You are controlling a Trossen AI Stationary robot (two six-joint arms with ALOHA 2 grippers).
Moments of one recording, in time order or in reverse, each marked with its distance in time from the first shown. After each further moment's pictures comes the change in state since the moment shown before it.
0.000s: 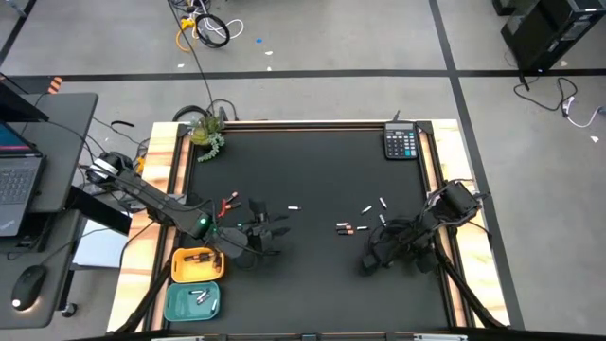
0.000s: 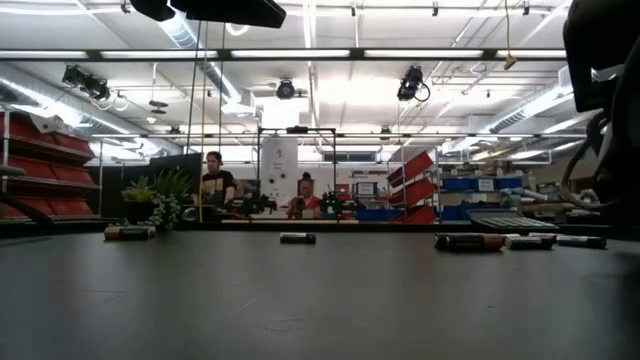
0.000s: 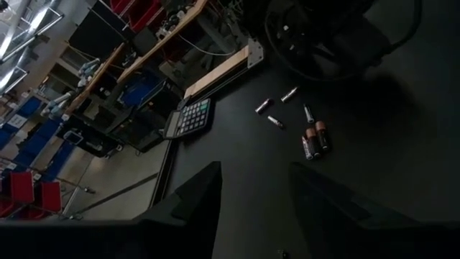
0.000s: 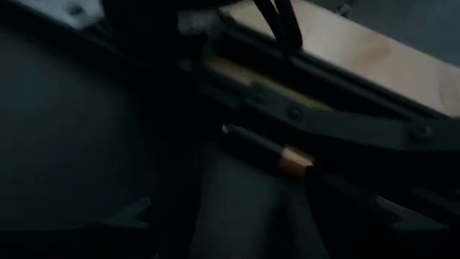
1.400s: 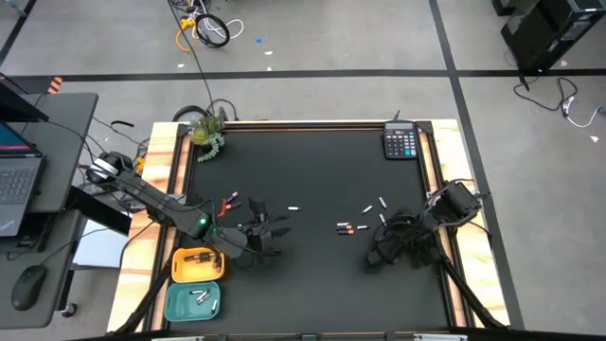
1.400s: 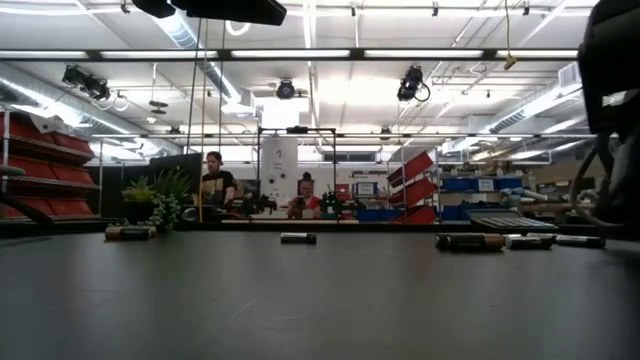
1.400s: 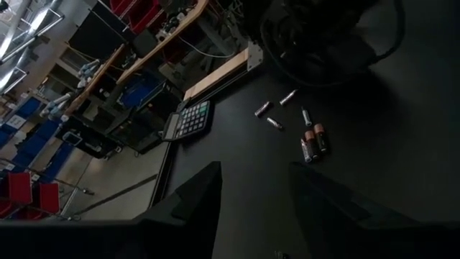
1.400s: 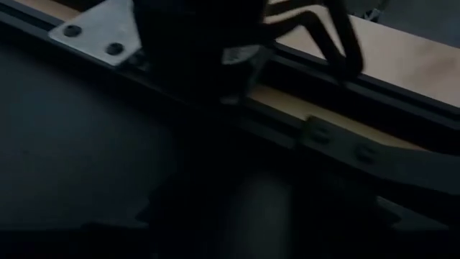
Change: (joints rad) left arm 0.000 0.000 0.001 0.007 0.003 0.000; right arm 0.008 0.000 -0.098 0.081 0.061 0.056
